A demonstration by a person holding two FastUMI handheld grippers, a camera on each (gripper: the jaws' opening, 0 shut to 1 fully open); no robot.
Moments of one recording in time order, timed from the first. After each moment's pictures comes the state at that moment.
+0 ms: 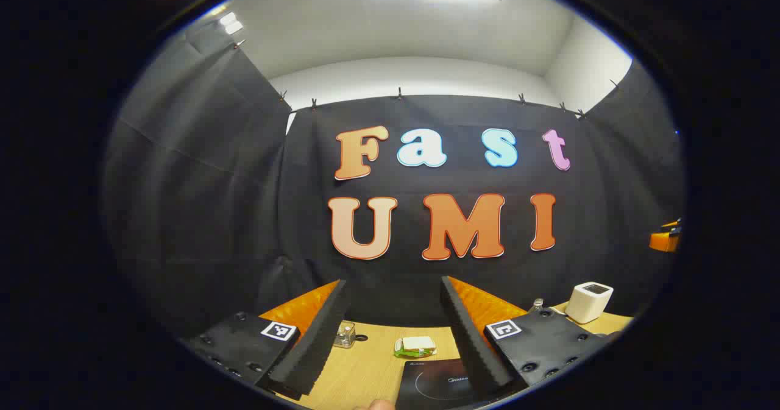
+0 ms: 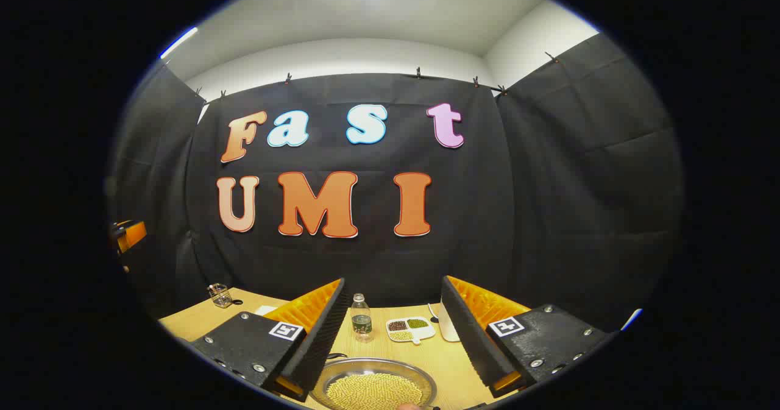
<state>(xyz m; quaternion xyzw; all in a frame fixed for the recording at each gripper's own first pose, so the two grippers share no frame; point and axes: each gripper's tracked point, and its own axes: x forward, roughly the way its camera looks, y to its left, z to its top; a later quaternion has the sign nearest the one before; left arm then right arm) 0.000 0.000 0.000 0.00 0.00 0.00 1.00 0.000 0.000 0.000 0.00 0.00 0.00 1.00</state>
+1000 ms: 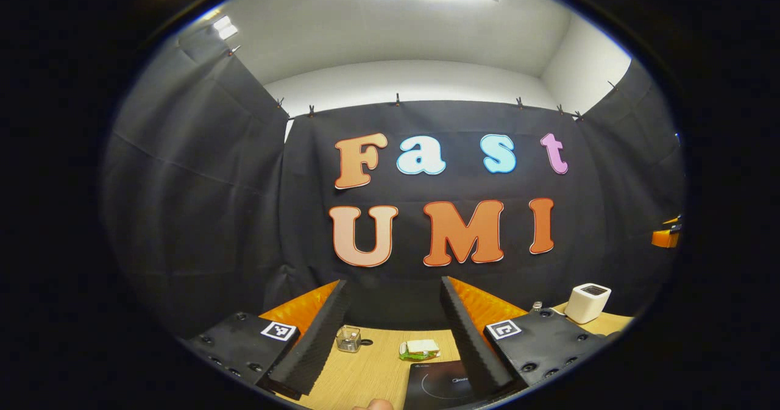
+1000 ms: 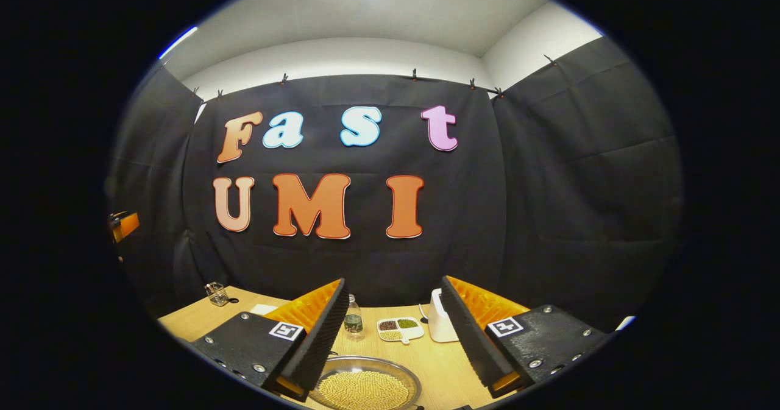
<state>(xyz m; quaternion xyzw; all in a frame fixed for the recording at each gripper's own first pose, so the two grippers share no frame) -0.011 0.005 0.028 0.02 -0.01 0.00 1.00 -0.010 -0.024 0.020 -0.01 0.01 -0.01 1.00</state>
